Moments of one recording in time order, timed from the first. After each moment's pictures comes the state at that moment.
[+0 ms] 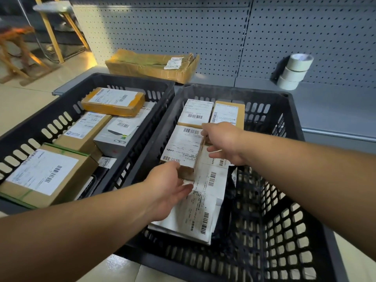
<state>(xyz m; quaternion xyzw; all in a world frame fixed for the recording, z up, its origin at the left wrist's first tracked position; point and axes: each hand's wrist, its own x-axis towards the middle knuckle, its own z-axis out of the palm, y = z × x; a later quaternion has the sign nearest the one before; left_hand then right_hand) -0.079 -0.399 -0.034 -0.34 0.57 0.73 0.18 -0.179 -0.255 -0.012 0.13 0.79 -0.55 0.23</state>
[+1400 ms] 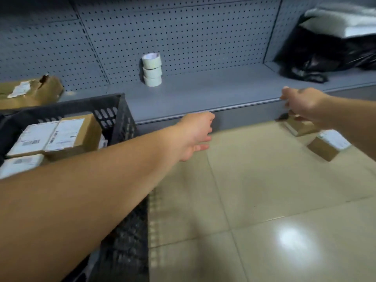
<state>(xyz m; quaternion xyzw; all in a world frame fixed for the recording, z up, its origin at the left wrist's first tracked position) -0.080 0.022 0.014 0.03 0.75 0.58 0.31 -0.034 0.299 0.012 0.35 0.85 -0.40 -0.05</state>
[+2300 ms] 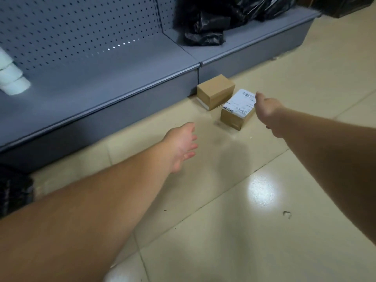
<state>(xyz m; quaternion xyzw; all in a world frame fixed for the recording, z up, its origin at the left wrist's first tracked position) -0.005 0.313 -0.108 0.02 0.74 0.52 0.43 0.089 0.540 -0.123 0.53 0.74 -0.41 -0.07</state>
